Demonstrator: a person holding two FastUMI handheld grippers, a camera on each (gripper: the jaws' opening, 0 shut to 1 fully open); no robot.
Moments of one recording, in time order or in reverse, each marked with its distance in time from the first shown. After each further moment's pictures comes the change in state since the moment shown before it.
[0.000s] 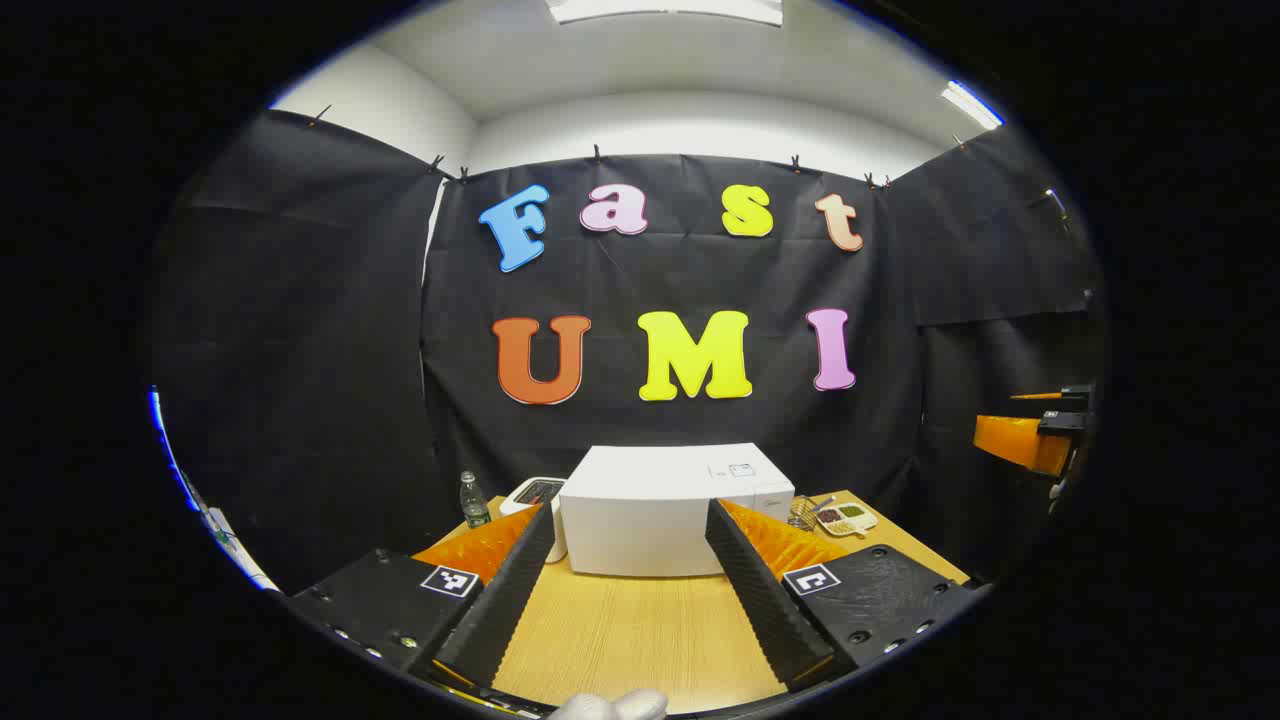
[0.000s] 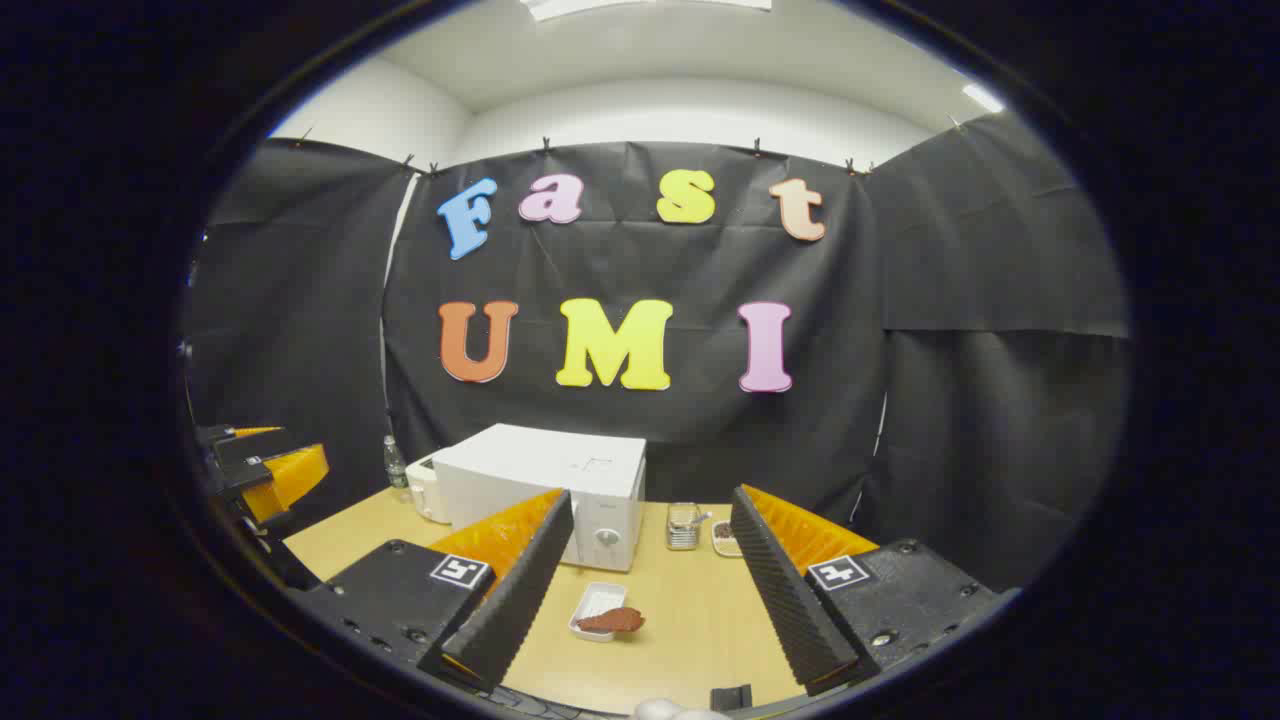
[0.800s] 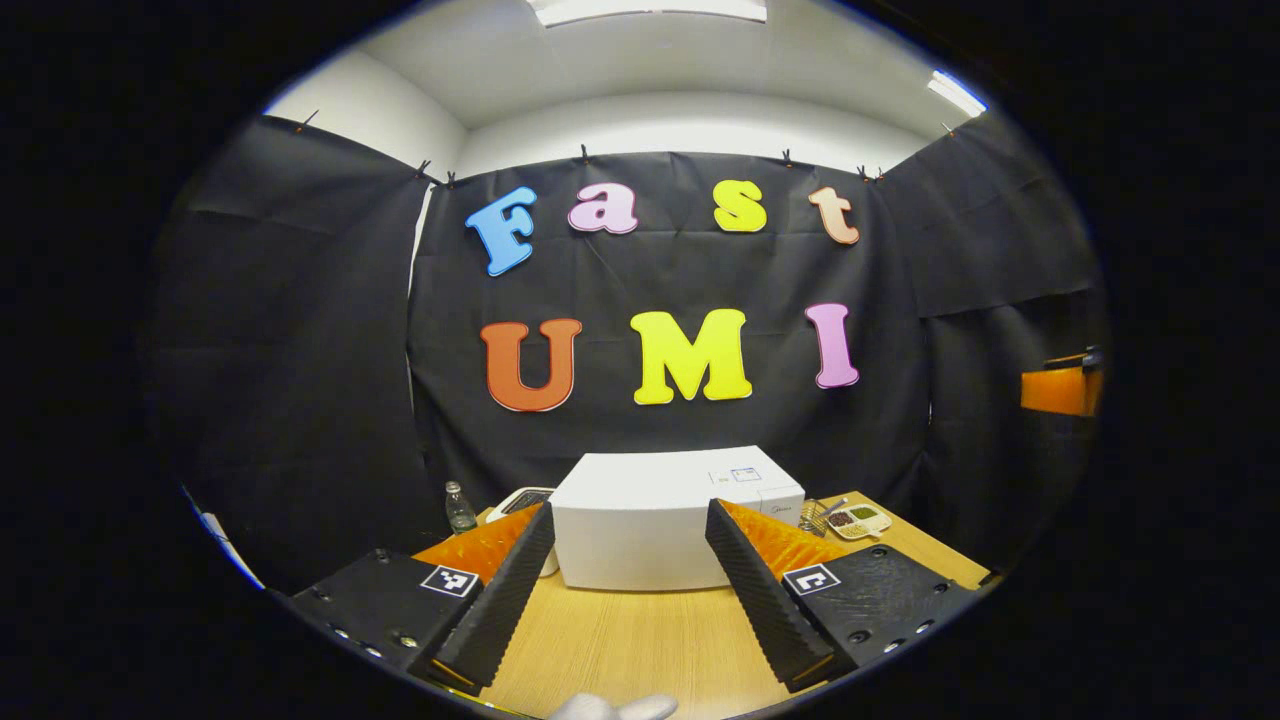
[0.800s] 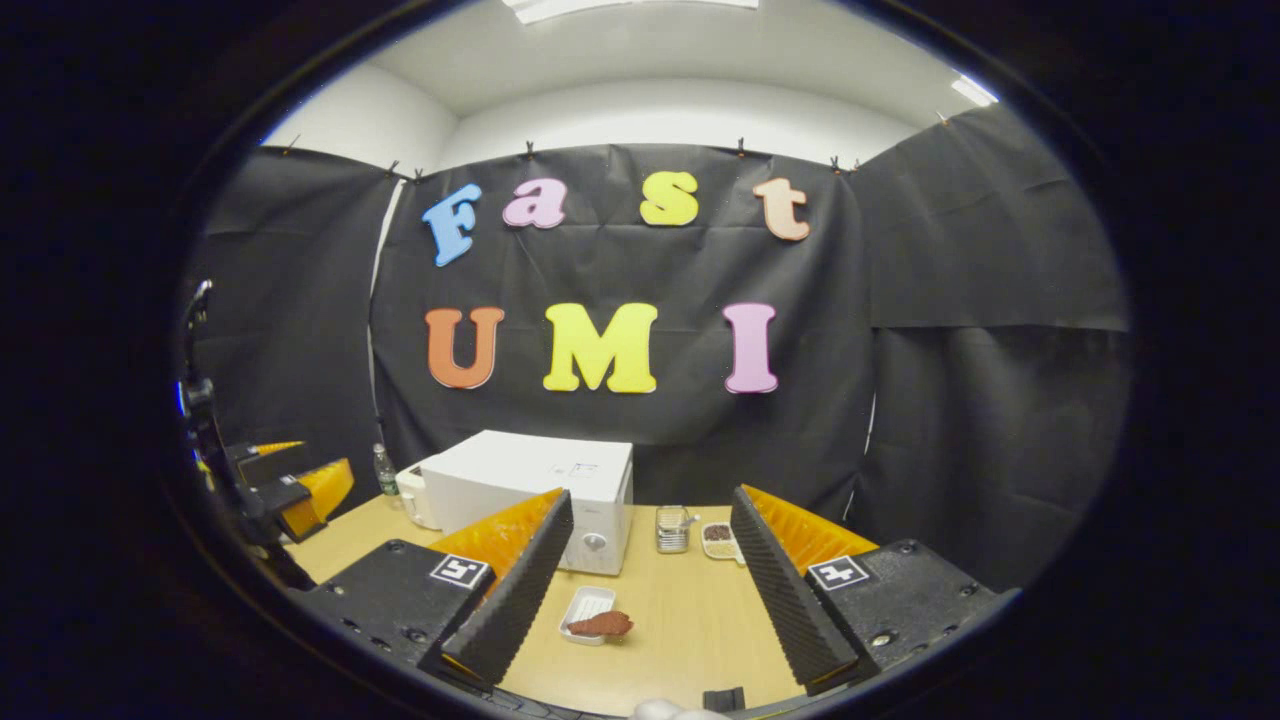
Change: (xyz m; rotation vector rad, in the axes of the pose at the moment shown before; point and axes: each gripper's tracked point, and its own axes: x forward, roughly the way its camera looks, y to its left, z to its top) left arm 0.060 -0.018 -0.025 0.036 -0.036 -0.007; right arm 0.001 -0.030 0.010 0.040 -0.003 -0.028
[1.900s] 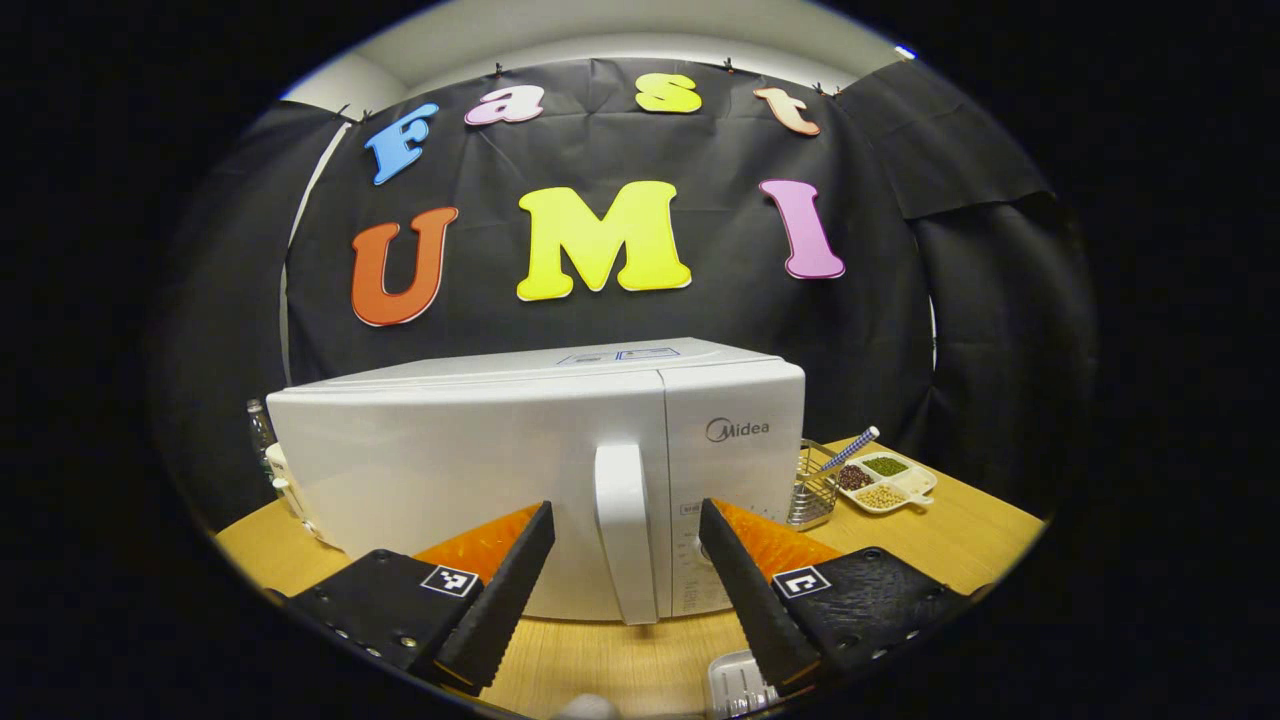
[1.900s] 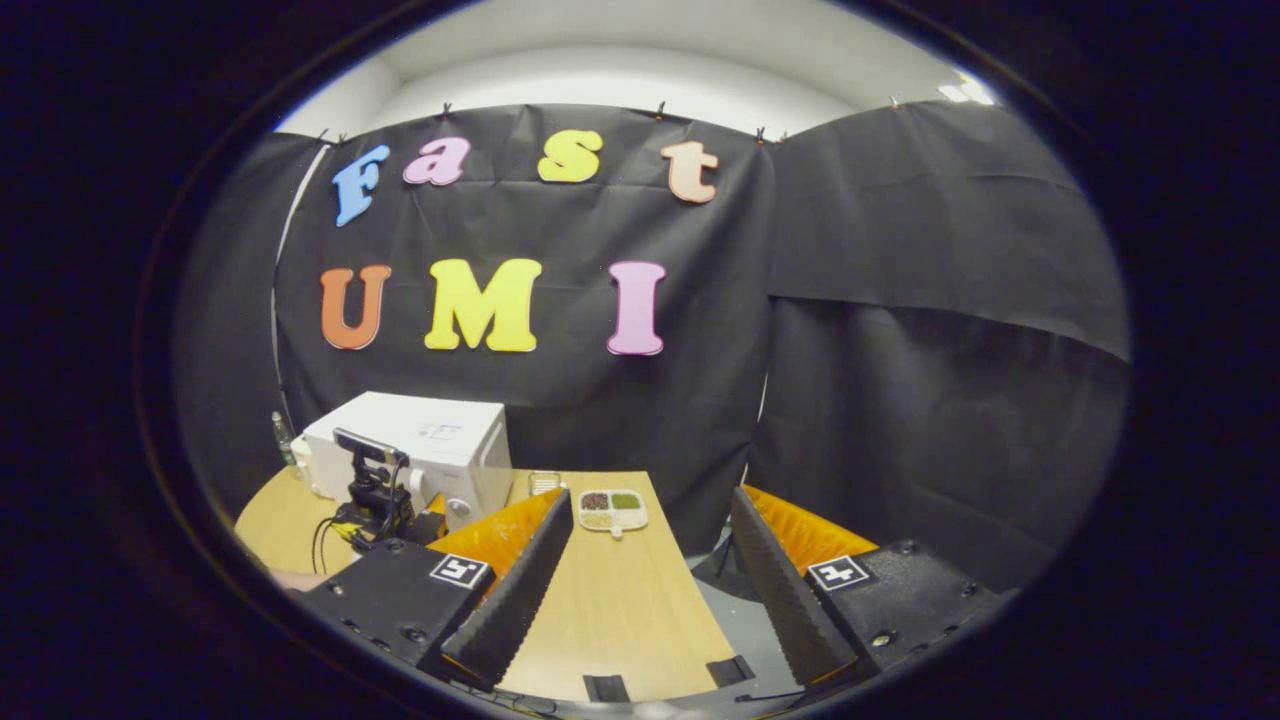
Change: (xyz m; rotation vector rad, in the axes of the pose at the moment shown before) left arm 0.245 -0.162 -0.200 0.021 0.128 -0.105; right arm 0.004 -0.149 -0.023 -0.014 0.153 -0.265
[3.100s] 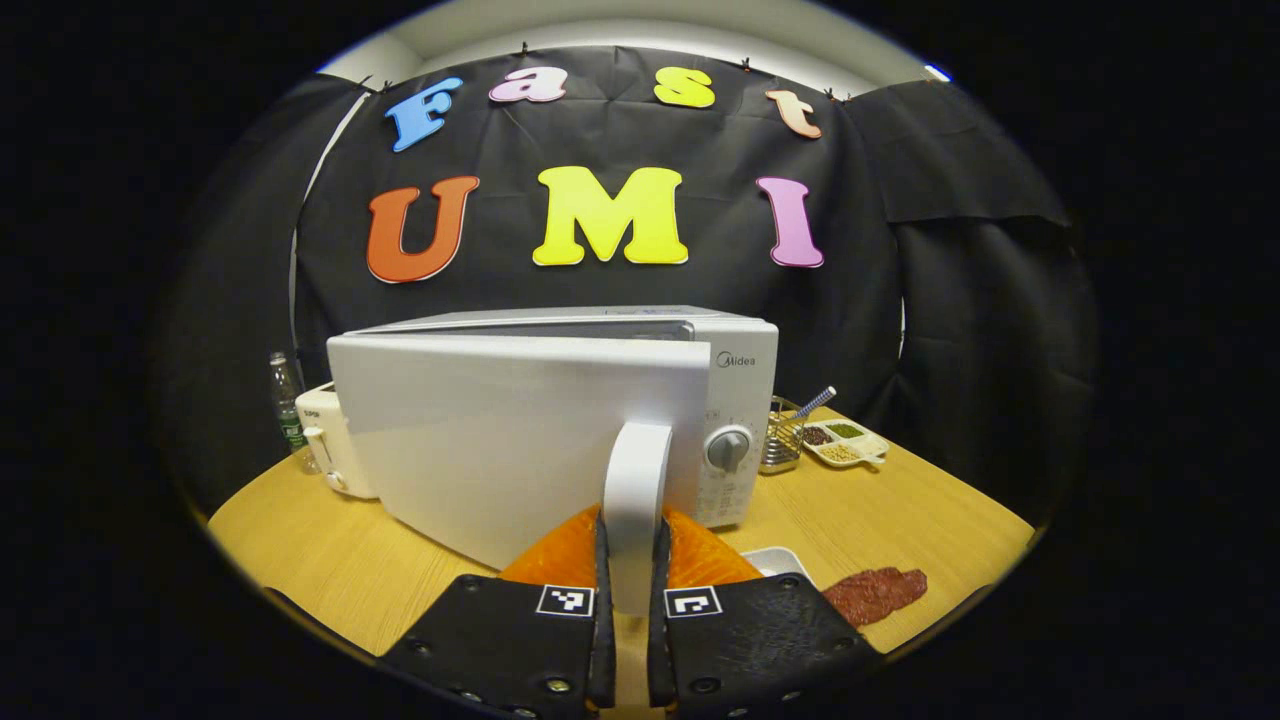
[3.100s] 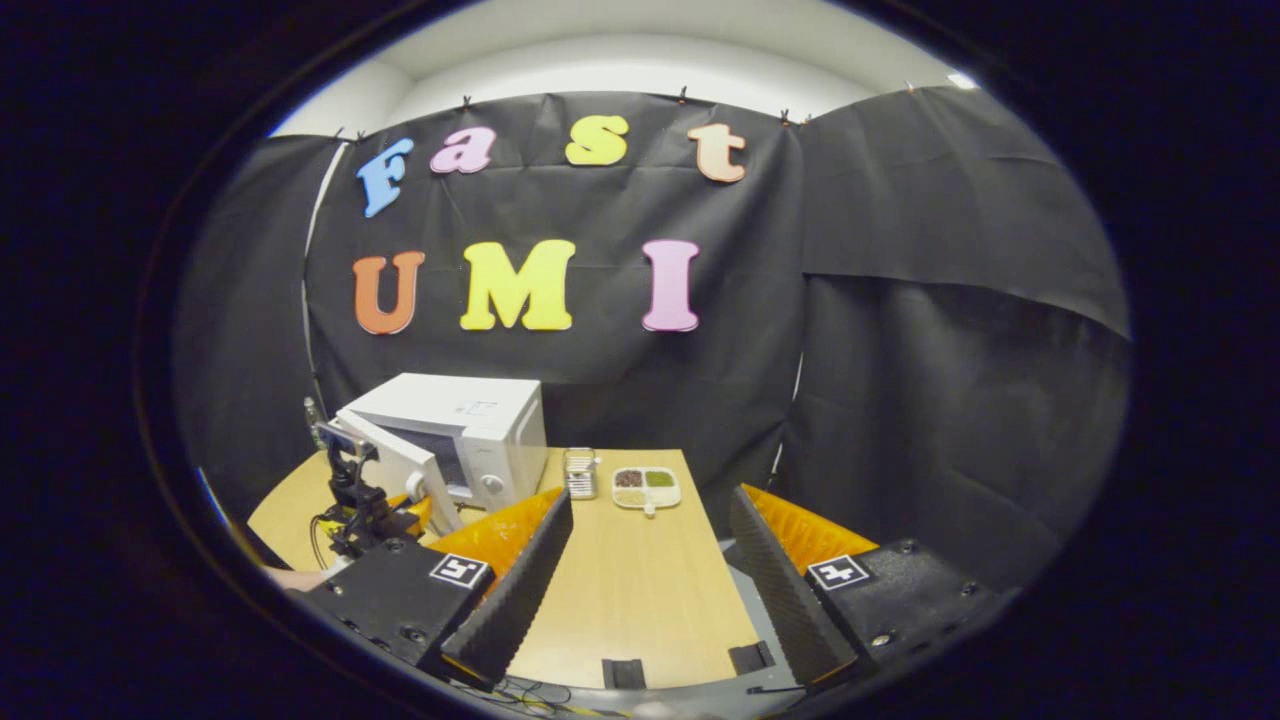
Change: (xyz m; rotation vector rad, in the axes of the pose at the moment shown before) left arm -0.115 0.036 -0.031 -0.044 0.095 -0.086; right arm -0.013 0.037 -0.023 -0.013 0.040 0.147
